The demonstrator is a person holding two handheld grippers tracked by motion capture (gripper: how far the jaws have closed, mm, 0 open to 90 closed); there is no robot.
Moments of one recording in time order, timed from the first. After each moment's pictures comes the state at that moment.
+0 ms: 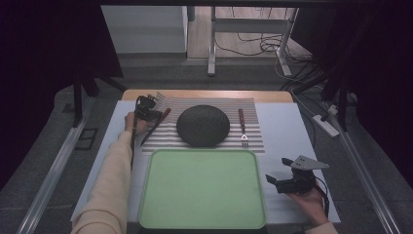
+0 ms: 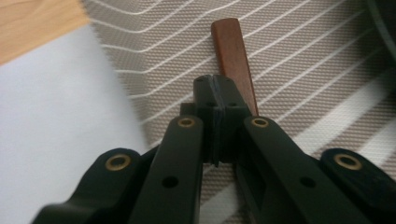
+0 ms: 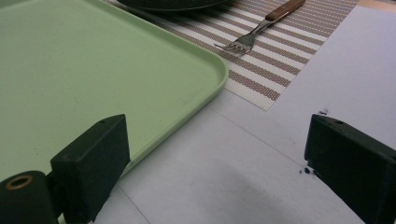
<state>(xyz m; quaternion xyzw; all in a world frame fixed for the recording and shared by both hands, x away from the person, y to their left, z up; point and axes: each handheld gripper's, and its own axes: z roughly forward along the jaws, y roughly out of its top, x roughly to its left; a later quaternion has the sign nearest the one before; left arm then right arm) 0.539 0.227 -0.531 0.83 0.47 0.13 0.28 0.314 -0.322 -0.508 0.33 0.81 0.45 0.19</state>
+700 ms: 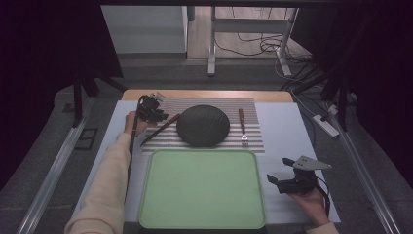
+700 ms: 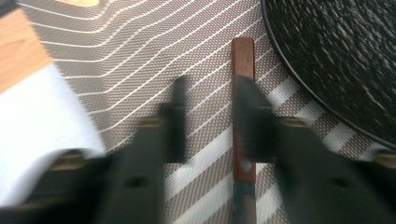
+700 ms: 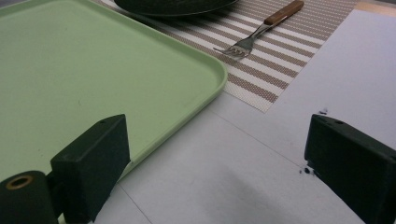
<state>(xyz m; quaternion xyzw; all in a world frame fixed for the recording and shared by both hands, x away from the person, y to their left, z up) 0.513 0.214 -0.499 0.85 0.43 0.15 0.28 0.313 -0.325 -0.507 0.33 0.80 0.46 0.19</state>
